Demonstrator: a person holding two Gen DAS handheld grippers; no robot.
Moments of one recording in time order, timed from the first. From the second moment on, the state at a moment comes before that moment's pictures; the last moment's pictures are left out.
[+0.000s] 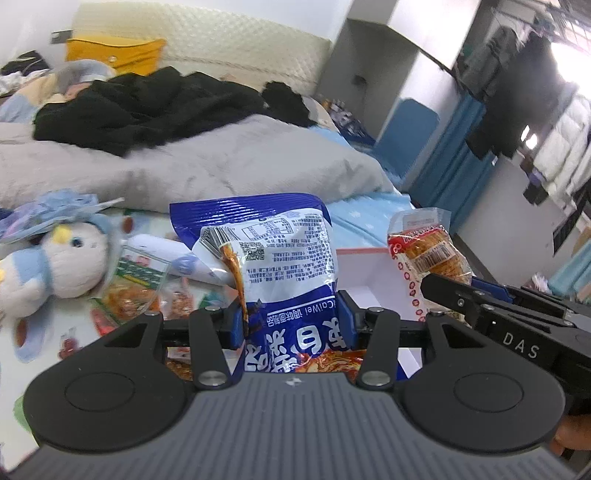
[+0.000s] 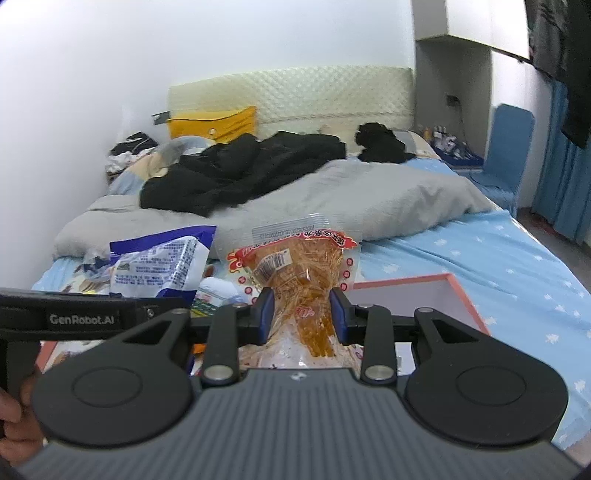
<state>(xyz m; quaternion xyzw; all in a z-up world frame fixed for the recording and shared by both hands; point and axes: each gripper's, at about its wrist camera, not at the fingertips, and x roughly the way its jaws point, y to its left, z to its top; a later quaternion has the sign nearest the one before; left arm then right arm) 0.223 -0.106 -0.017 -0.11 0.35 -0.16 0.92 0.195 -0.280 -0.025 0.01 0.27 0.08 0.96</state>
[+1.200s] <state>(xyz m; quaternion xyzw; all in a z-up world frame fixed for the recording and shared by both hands) 0.339 -0.237 -0.153 -0.01 0.49 -0.19 0.85 0.251 -0.375 -0.165 0.07 0.41 -0.01 0.91</state>
